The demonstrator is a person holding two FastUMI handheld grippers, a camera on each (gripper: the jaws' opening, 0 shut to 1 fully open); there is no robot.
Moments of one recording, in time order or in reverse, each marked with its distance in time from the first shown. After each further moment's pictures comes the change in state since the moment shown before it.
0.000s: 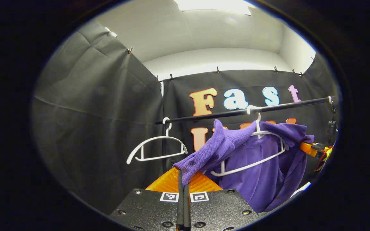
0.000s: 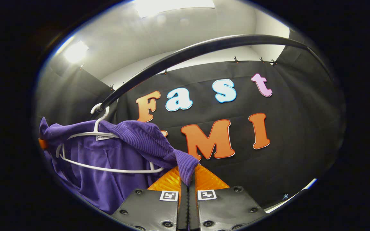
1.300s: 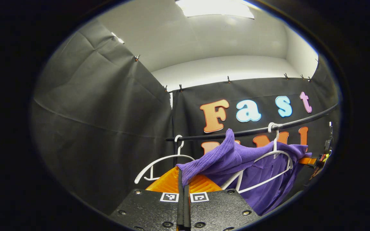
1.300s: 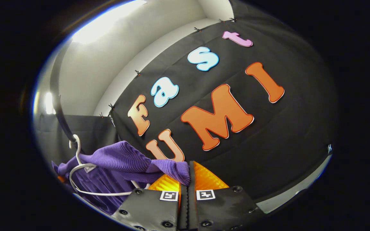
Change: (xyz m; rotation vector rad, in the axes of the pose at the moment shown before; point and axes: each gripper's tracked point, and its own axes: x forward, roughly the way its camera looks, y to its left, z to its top) left arm 0.041 0.023 0.035 -0.021 -0.094 0.062; right arm 0.097 -0.016 -0.069 0.551 0.192 0.142
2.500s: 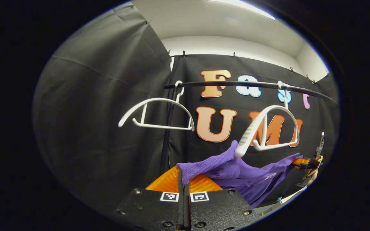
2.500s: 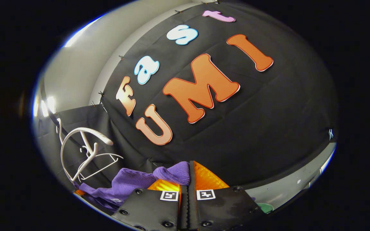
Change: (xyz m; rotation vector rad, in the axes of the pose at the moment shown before) left arm -0.013 -0.004 -0.166 -0.175 0.310 -0.074; right arm -0.001 -0.100 -0.072 0.037 0.125 -0.058
